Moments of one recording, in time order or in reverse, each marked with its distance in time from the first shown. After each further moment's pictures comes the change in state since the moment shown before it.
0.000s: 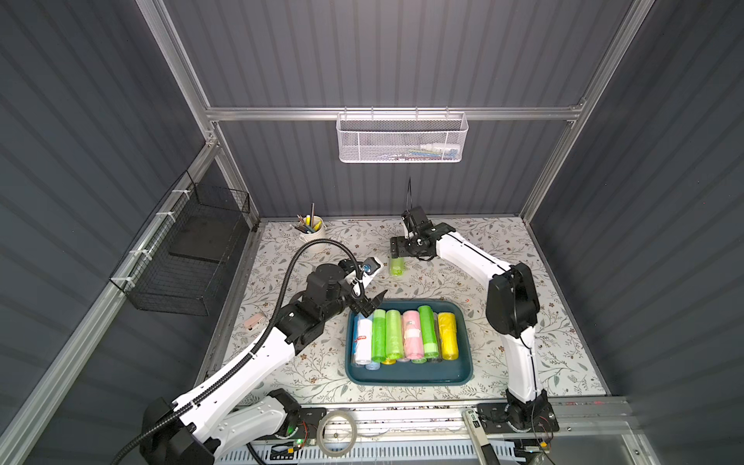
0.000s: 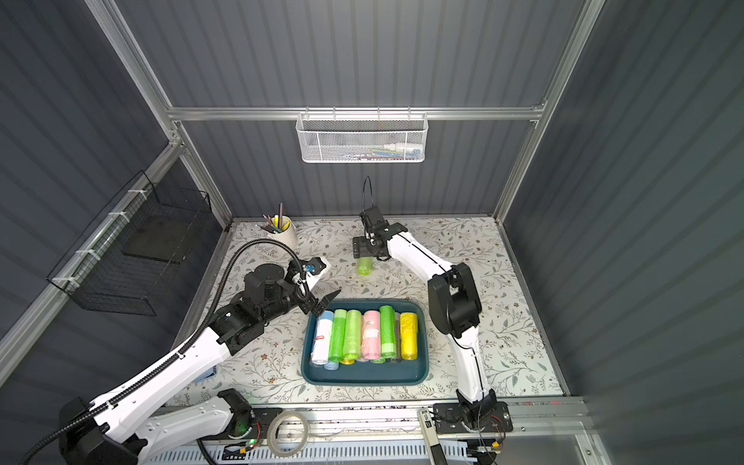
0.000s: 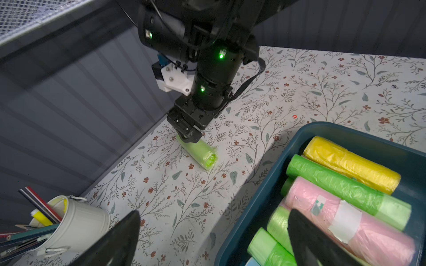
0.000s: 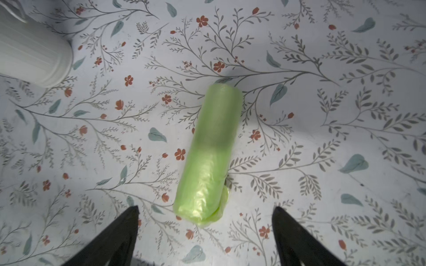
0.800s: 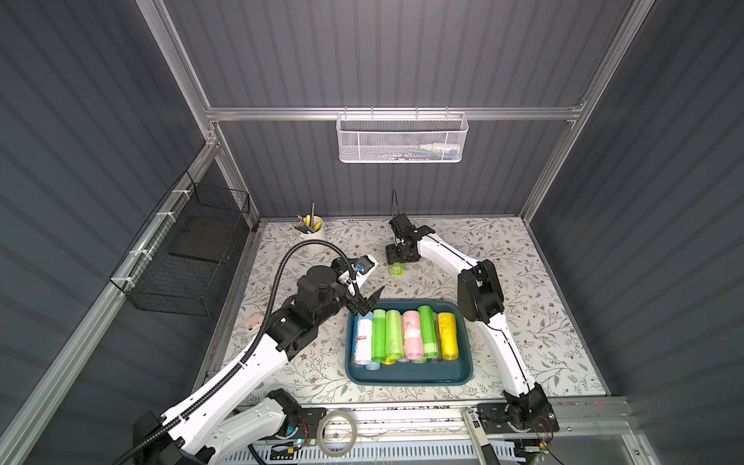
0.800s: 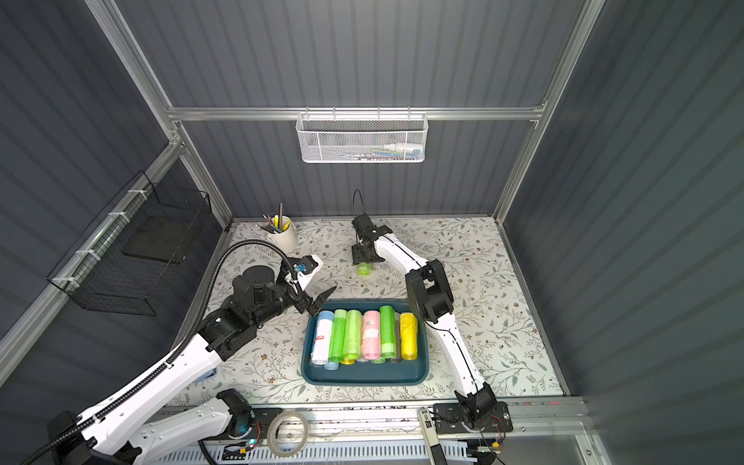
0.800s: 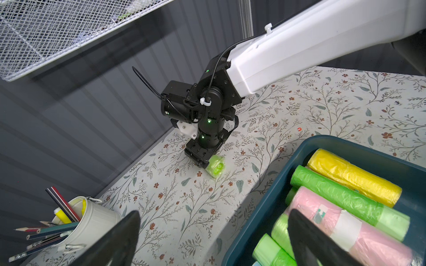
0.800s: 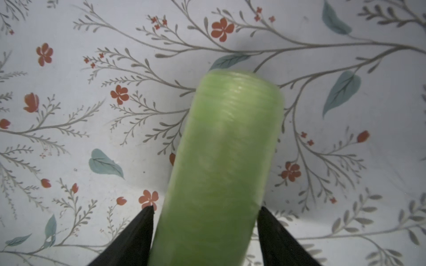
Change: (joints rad) left arm 0.001 -0.050 0.000 0.001 -0.019 -0.004; right arm -0.005 0.330 0.301 -0.130 -0.009 -0.009
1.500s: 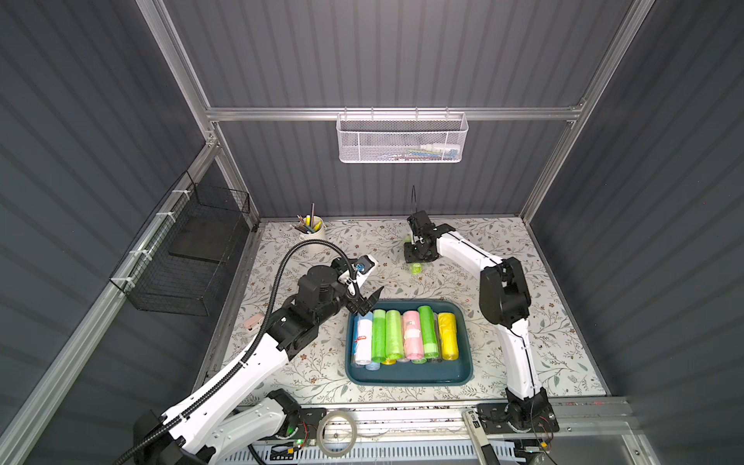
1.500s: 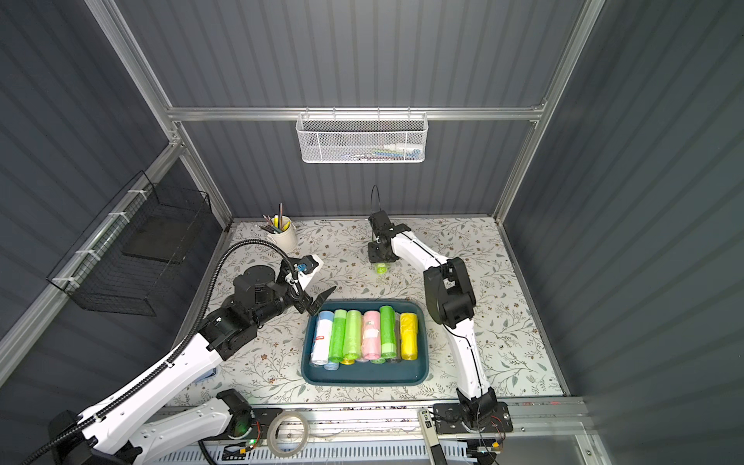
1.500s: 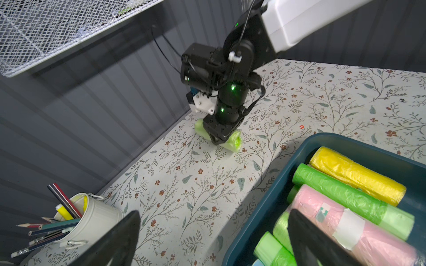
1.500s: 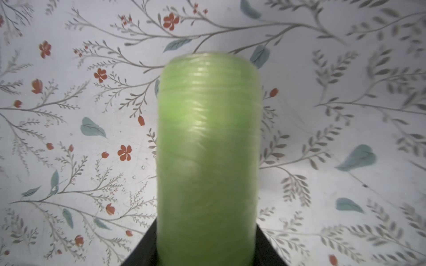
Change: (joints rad) left arm 0.003 0.011 0.006 -0.011 -0.006 0.000; right arm -0.082 -0.297 -0.349 0.093 -0.031 -0.020
